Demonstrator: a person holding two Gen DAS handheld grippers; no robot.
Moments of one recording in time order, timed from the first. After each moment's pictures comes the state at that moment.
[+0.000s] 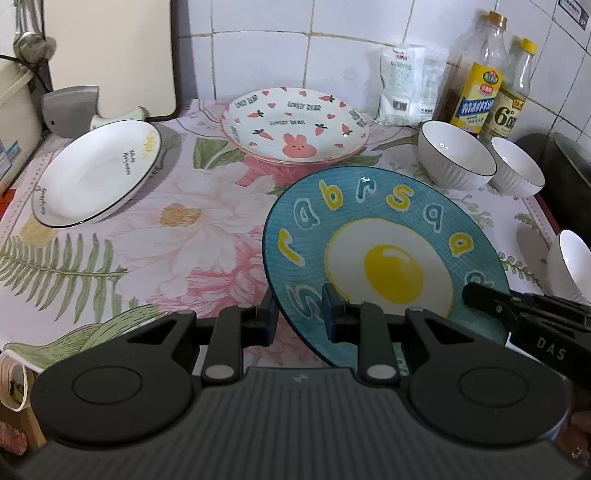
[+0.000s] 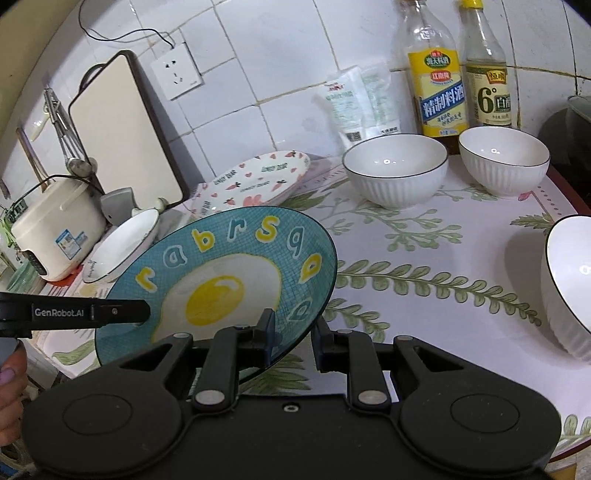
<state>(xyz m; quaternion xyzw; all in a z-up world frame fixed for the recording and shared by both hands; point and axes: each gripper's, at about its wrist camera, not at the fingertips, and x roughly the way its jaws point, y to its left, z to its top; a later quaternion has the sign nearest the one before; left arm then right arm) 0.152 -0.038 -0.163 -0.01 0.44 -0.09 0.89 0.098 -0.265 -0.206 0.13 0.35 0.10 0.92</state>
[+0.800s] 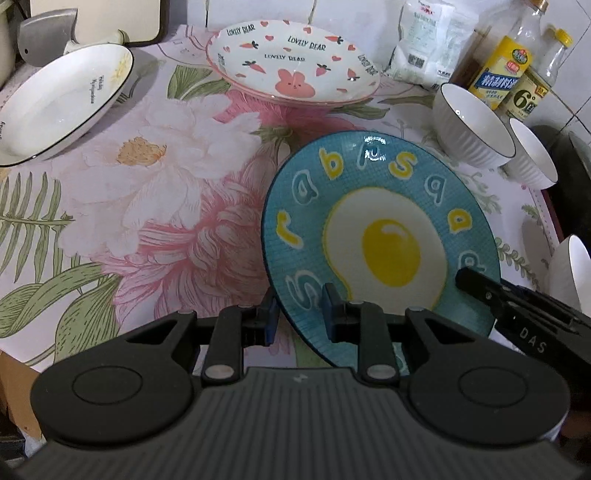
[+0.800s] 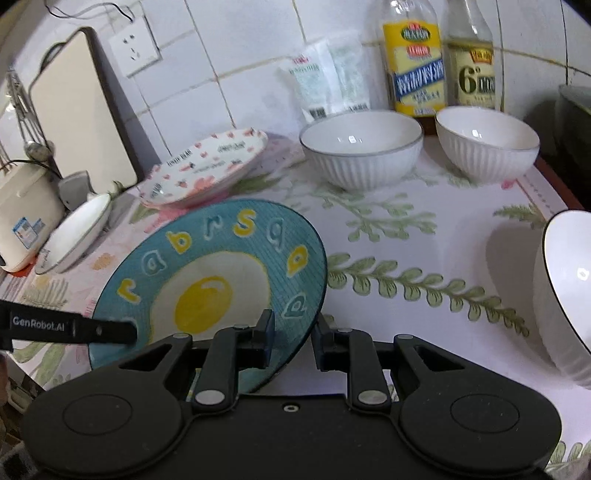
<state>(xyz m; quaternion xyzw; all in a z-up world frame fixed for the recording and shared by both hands) 0.184 -0.045 -0.201 -0.07 0.52 -0.10 0.85 0.127 -0.273 -0.225 0.10 0.38 0.06 0.92</state>
